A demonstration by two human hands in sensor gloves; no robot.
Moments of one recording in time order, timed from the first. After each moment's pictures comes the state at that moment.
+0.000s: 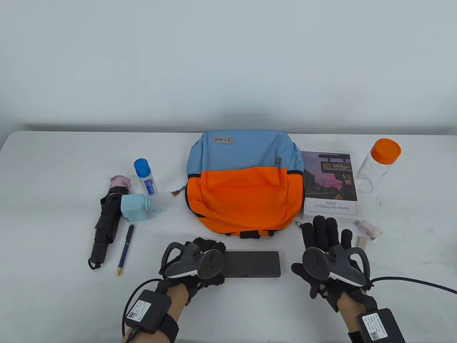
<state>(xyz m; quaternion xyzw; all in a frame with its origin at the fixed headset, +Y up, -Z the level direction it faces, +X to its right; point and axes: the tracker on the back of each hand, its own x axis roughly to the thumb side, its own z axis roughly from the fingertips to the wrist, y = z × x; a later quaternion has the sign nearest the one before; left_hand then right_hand) -0.106 -0.758 -0.289 -0.06 -0.30 0.01 0.95 0.198 -0.710 -0.267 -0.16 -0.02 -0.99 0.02</state>
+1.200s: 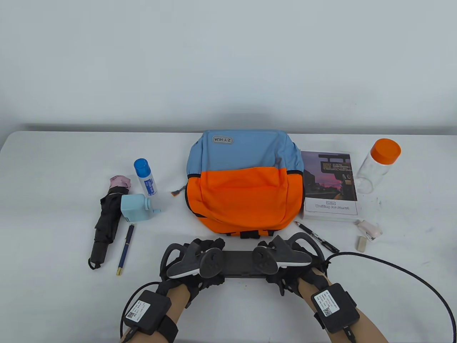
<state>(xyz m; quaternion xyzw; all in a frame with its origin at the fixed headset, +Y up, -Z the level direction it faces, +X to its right) -0.105 -0.758 -0.288 -0.09 -0.28 0.01 0.96 0.104 -0.745 -0.295 -0.31 -0.14 -0.94 0.08</state>
